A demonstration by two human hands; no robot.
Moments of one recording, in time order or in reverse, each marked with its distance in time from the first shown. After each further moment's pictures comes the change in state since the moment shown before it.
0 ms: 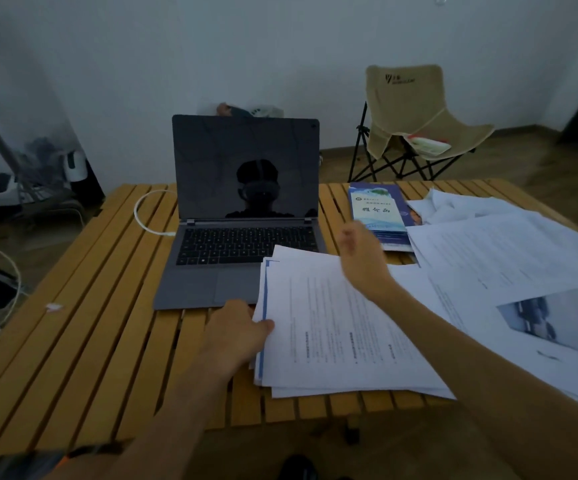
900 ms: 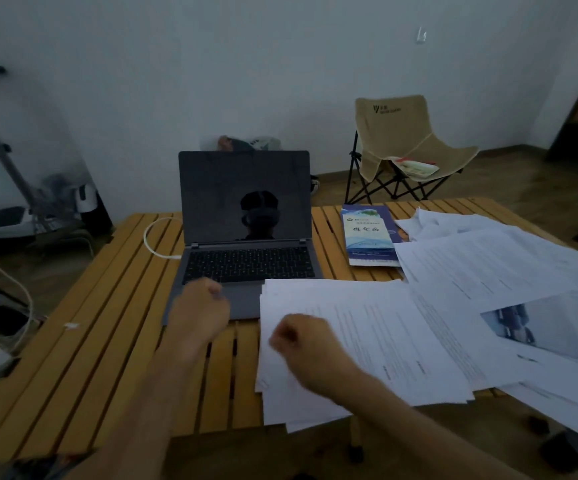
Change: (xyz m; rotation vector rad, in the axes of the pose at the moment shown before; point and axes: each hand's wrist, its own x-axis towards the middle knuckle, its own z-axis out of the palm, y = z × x) left_hand 0.005 -0.001 -0.053 -0.100 0.298 0.008; right_hand -0.135 -0.061 0.008 -0.053 -0.417 -0.056
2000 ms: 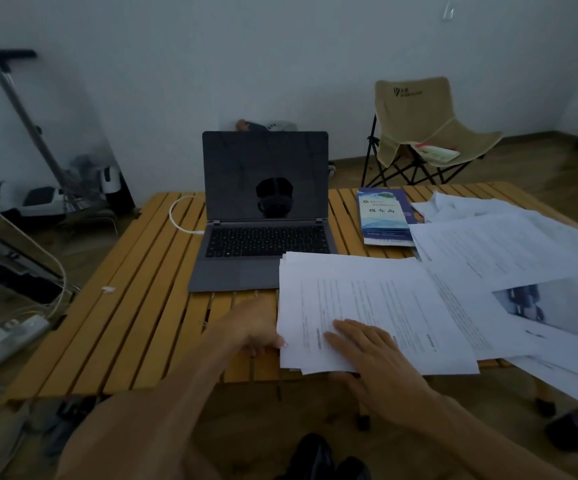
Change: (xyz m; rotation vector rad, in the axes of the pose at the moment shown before) left_hand -0.049 0.008 0.017 0.440 -0.660 0.031; right_hand -0.066 0.085 -0.010 -0.613 -0.236 -0.151
